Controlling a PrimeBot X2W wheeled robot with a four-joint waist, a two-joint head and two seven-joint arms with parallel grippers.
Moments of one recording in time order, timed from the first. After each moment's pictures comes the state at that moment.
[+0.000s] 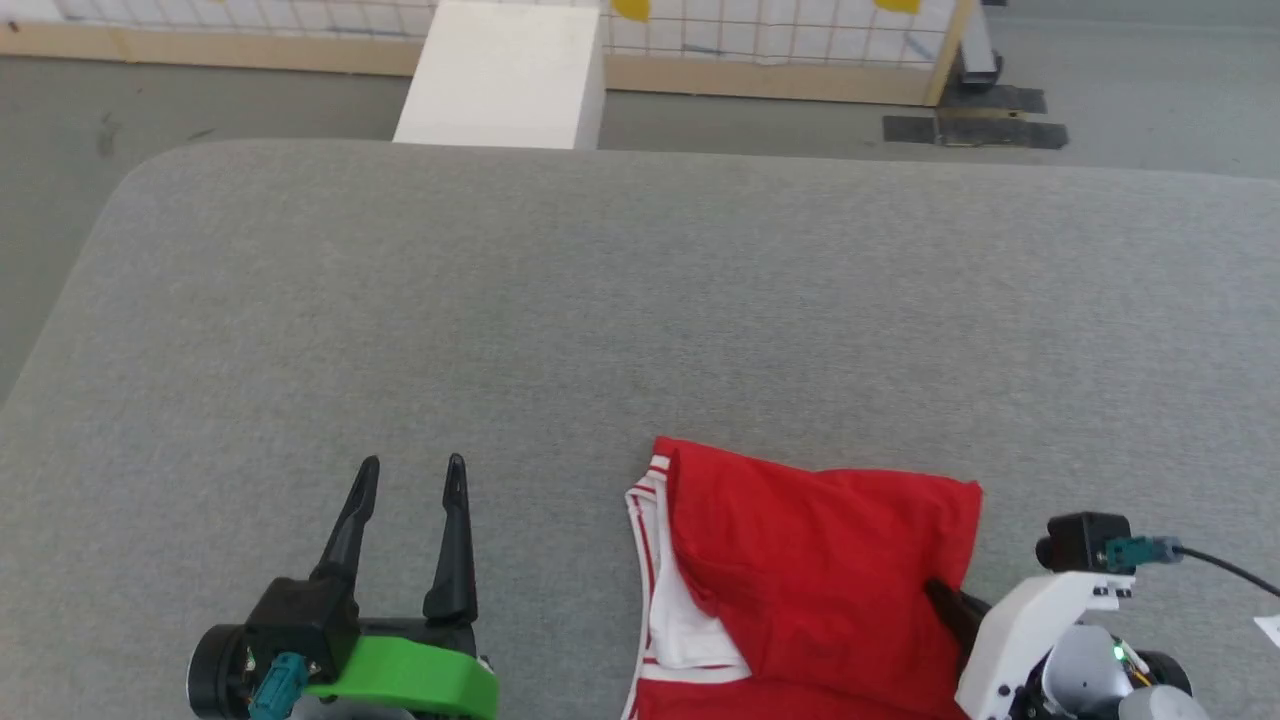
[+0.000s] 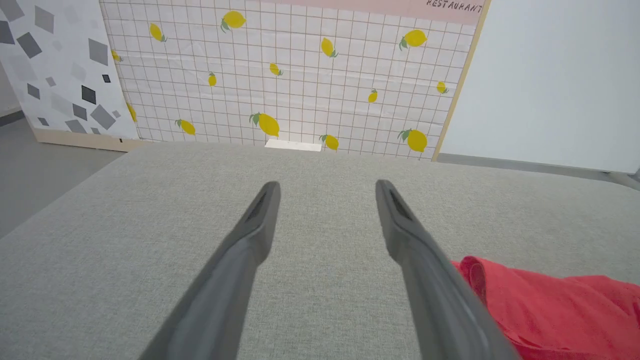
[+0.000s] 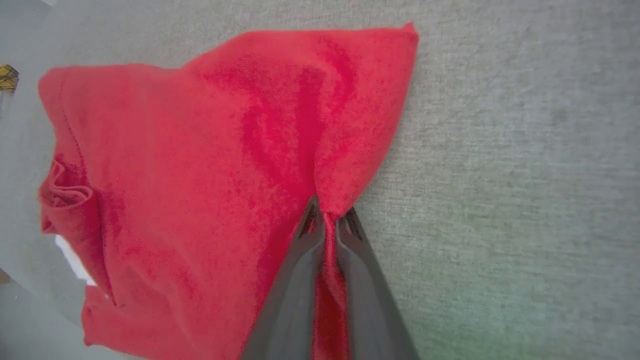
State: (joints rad) left arm 0.04 0.32 -0.40 -0.17 -0.41 0.32 -0.24; right arm -0.02 -0.05 -0.03 0.21 0.41 0.13 0.50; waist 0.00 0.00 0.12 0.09
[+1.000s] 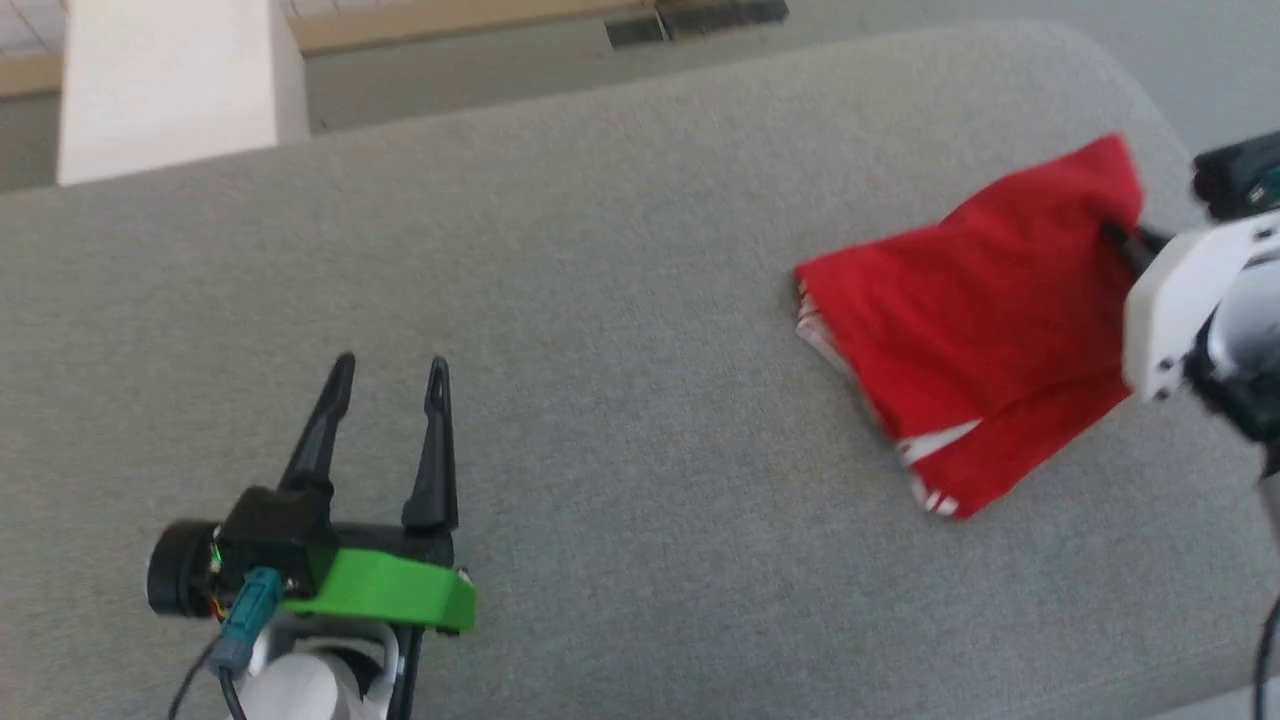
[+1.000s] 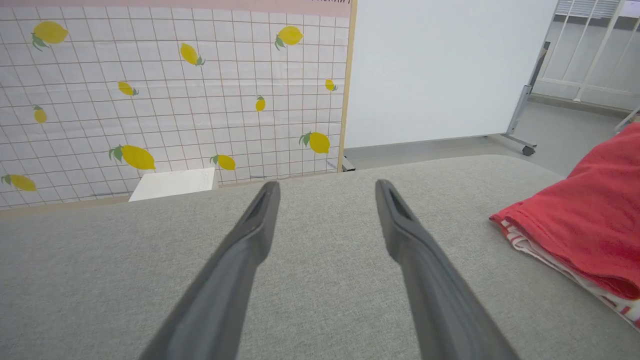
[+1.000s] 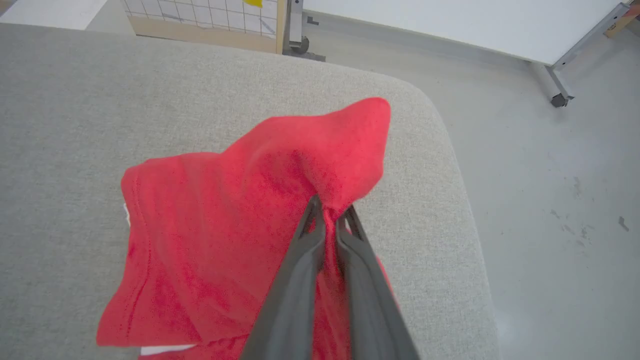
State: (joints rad) left arm -0.09 0.37 -0.39 -0.21 -0.37 0.32 -0.18; right arm -0.59 -0.43 0.15 0.32 0.33 0.13 0.50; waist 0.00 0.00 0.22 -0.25
